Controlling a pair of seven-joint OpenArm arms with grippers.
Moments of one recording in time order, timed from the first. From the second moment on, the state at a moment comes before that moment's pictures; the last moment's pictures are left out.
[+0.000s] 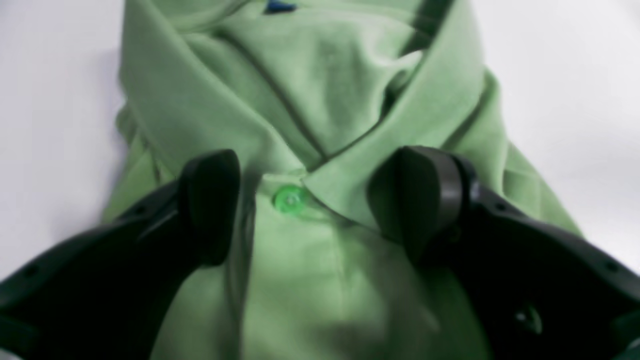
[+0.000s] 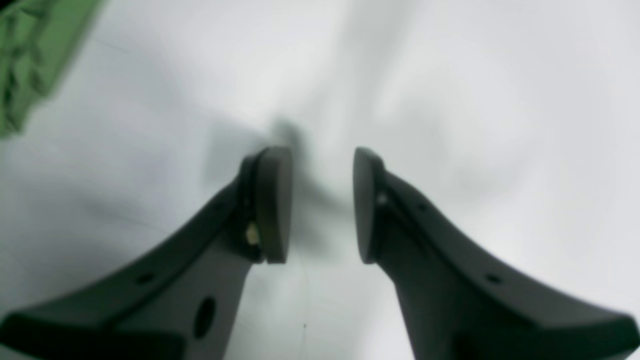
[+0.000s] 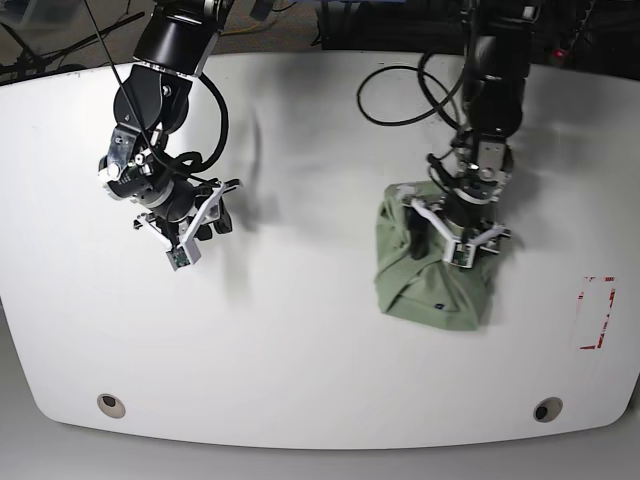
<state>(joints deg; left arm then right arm) -1.7 -7.7 1.4 70.3 3.0 -11.1 9.0 4.2 0.3 21.5 93.5 12.7 40.9 -60.0</state>
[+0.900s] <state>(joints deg) 4.6 -37.6 -30.1 63.0 5.5 -42.8 22.7 3.9 0.1 21.2 97.9 12.8 41.0 -60.1</state>
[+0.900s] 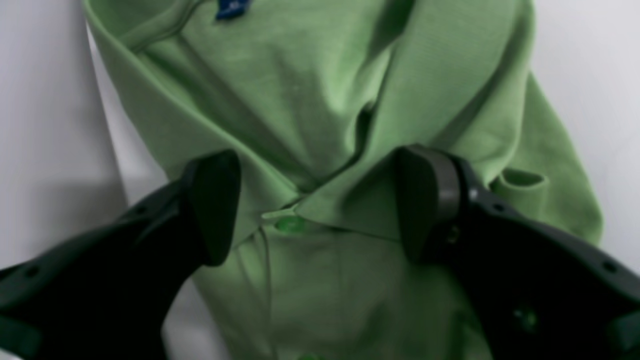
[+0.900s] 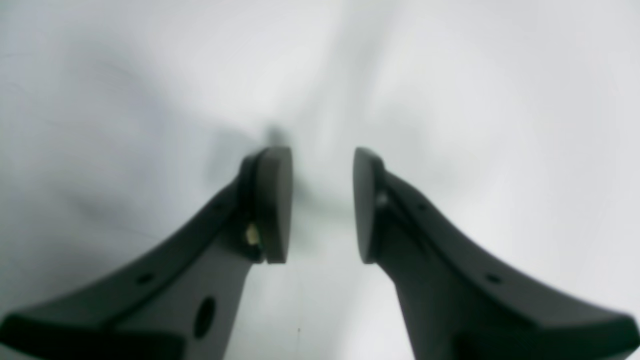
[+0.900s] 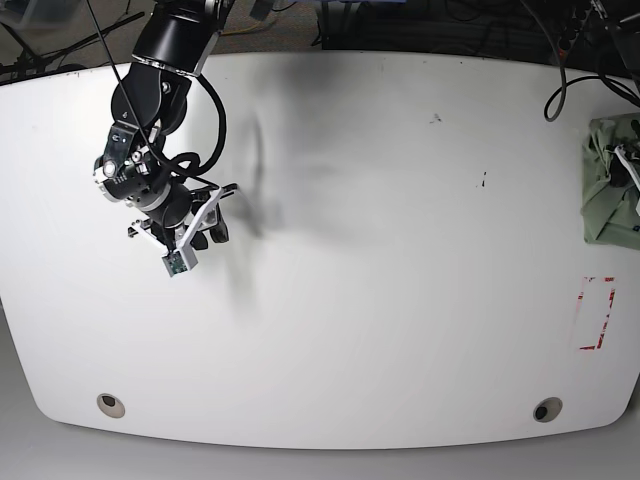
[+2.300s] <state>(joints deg) 30.7 -17.4 -1.0 96.2 -1.5 -11.9 -2.7 -25.4 1.3 26.5 99.8 2.3 36.3 -13.3</state>
